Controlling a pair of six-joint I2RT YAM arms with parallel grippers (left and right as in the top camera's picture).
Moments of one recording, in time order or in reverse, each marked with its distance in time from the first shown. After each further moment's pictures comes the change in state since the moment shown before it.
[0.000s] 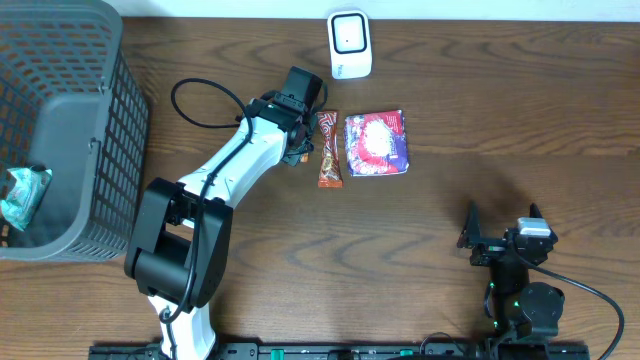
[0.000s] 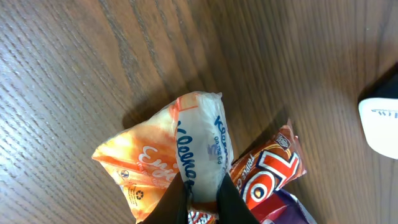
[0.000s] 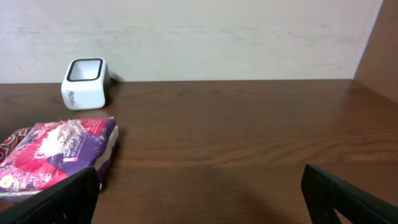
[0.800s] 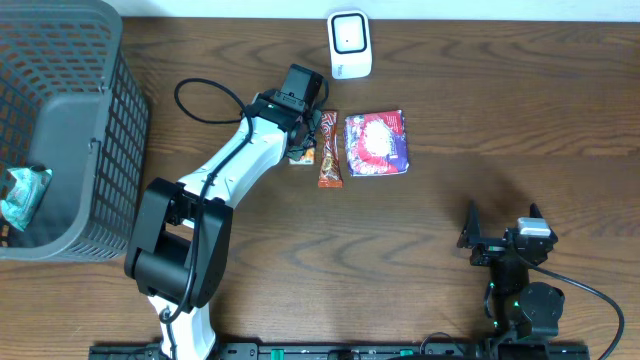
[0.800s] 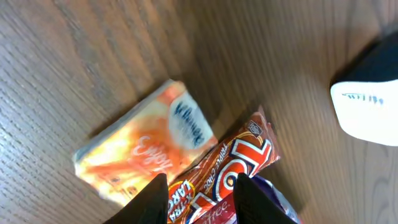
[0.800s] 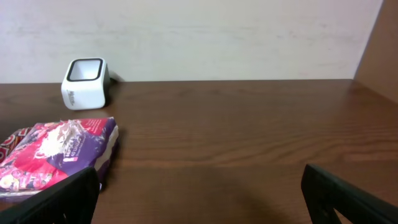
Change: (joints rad) left arm 0.000 0.000 0.000 0.068 0.042 0.028; right arm 0.000 0.000 0.000 0.000 0.000 0.000
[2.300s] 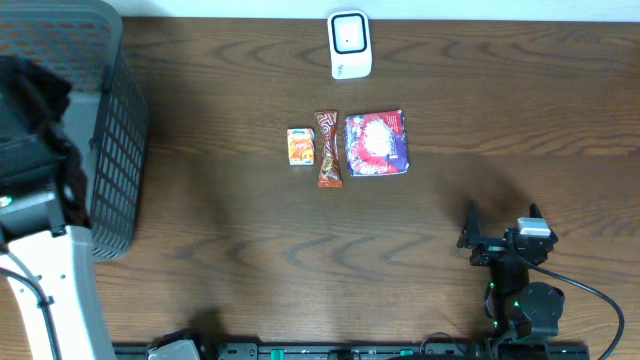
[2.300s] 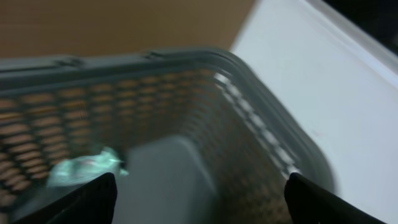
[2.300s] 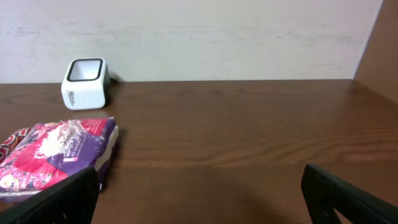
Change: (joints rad) left arm 0.779 -0.731 0.006 -0.092 -0.377 0.871; right arm 0.000 0.000 0.000 0.000 0.000 0.000
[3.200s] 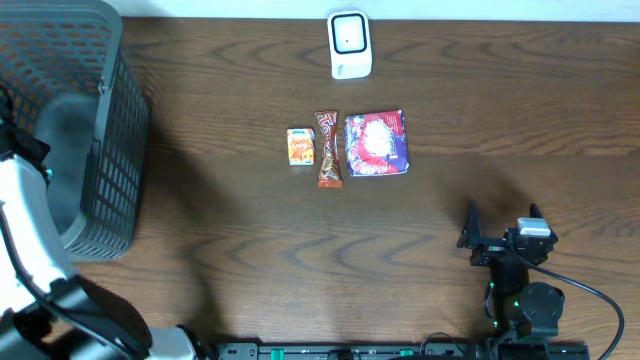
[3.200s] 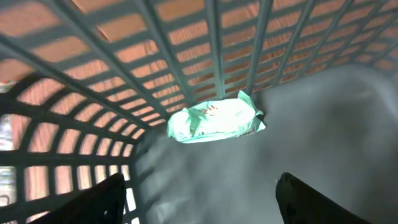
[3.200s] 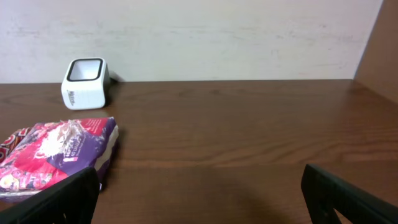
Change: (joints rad) left arm 0.238 0.386 0.000 -0.174 -0.020 0.124; right arm 0.000 0.000 0.000 0.000 0.000 0.000
